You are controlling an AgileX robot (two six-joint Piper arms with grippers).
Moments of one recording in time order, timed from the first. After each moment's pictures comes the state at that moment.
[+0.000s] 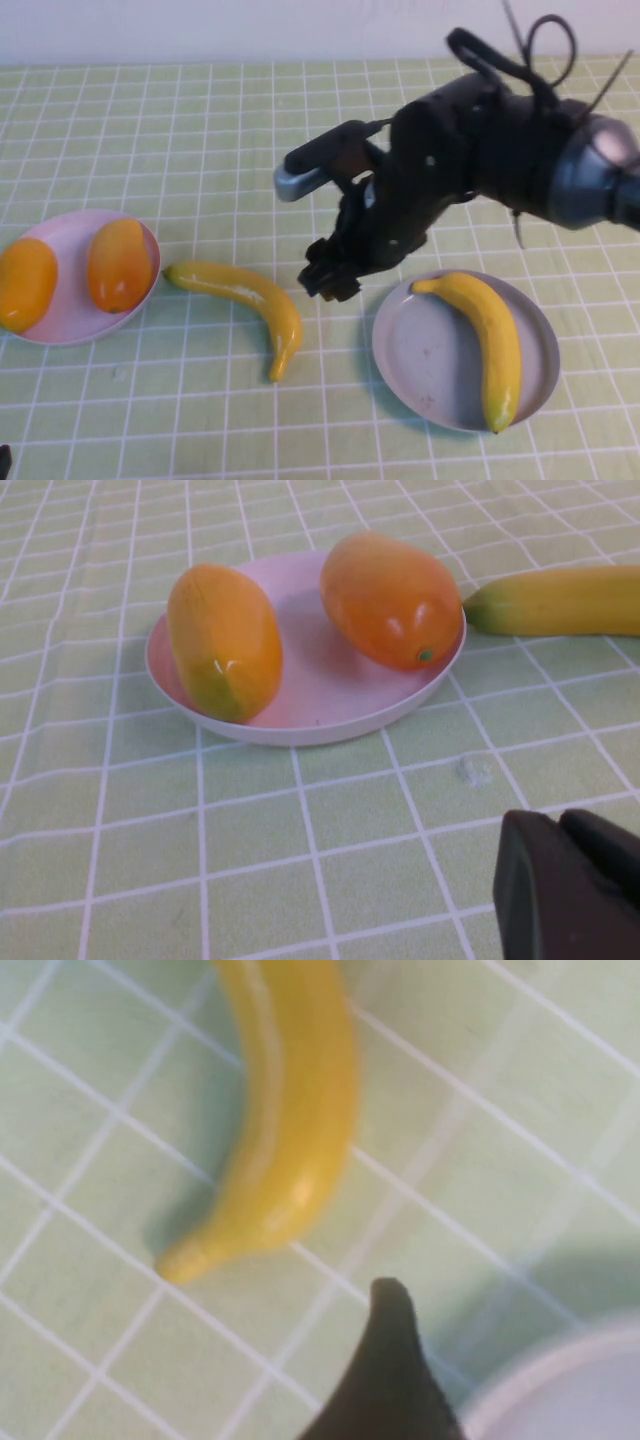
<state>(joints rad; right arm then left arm) 0.72 1.89 -1.58 0.01 0.93 0.03 -0.13 -0.01 0.03 -0.01 0.38 0.10</state>
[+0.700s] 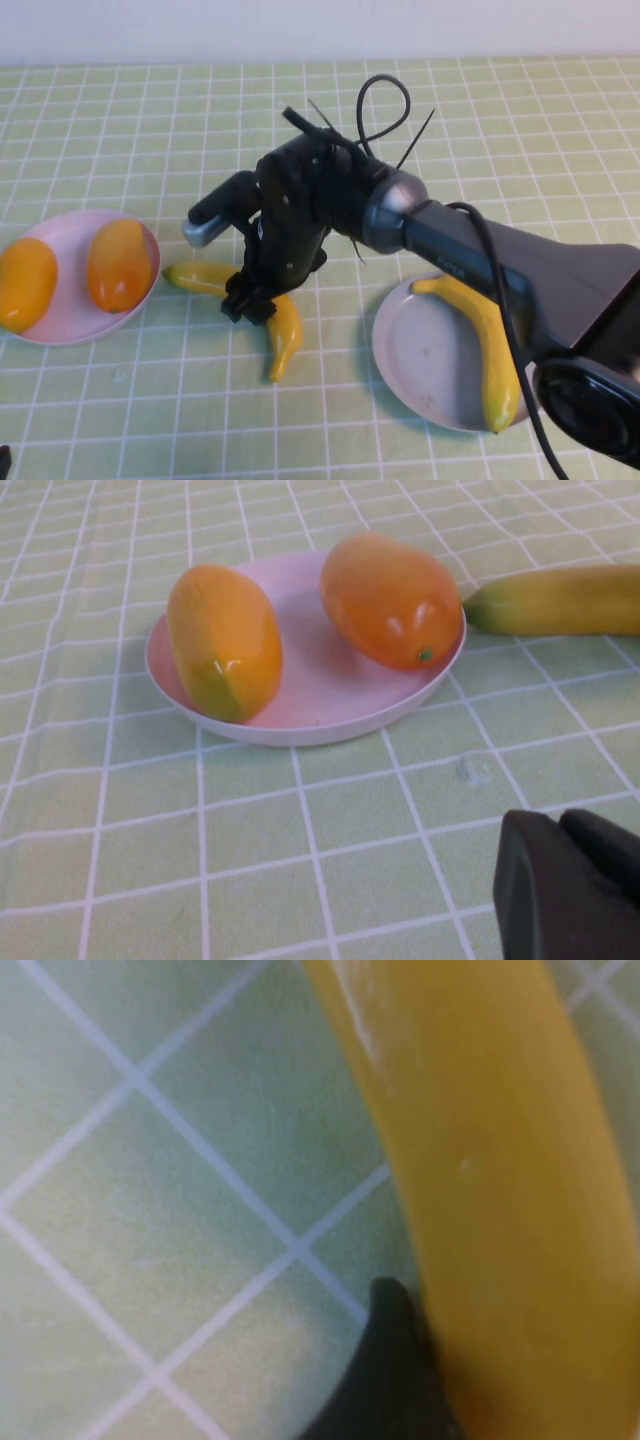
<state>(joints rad) 0.80 2.38 -2.15 0.01 1.08 -0.09 -0.13 -0.01 0.03 -0.01 0.38 0.11</state>
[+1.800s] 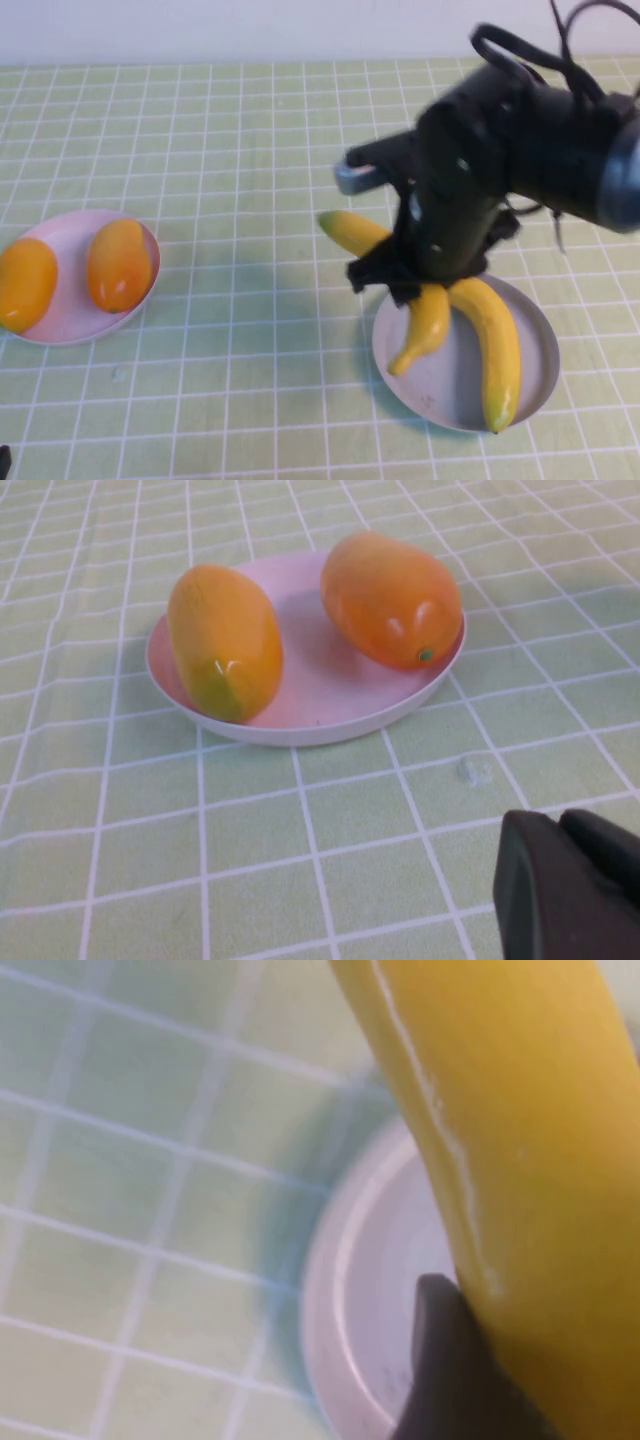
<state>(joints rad) 0.72 1.82 -1.54 -0.14 1.11 0.39 -0.13 -0.01 0.03 -0.01 0.38 0.11</state>
